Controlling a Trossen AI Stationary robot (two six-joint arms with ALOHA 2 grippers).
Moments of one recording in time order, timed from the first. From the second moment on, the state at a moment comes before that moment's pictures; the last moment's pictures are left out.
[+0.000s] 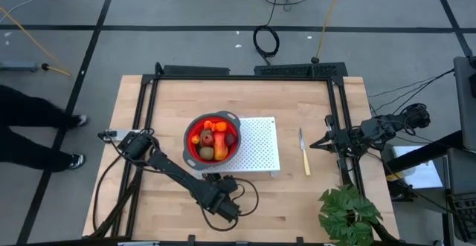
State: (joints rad) left arm -0.54 2.16 1.67 -1.10 -0.37 -0.95; right arm 0.39 0.21 0.43 -0.42 0.21 -0.04
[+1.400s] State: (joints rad) left arm -0.55 2.17 1.55 -0.97 -0.31 -1.03; right arm 0.39 0.21 0.43 -0.42 0.21 -0.04
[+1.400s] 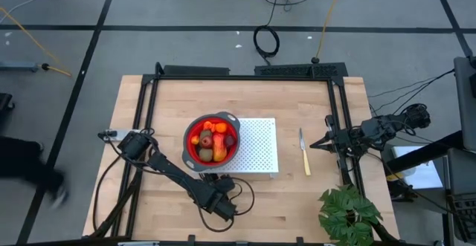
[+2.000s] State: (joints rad) left arm -0.55 2.17 1.55 -0.92 -0.26 -1.02; right arm 0.39 0.21 0.43 -0.42 0.21 -0.04
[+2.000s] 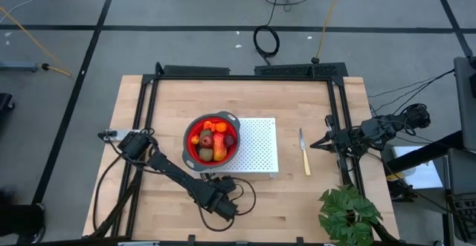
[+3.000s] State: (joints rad) left arm -0.56 2.12 1.62 -0.58 -0.16 -1.06; right arm 0.39 0.21 0.43 -0.42 0.21 -0.04
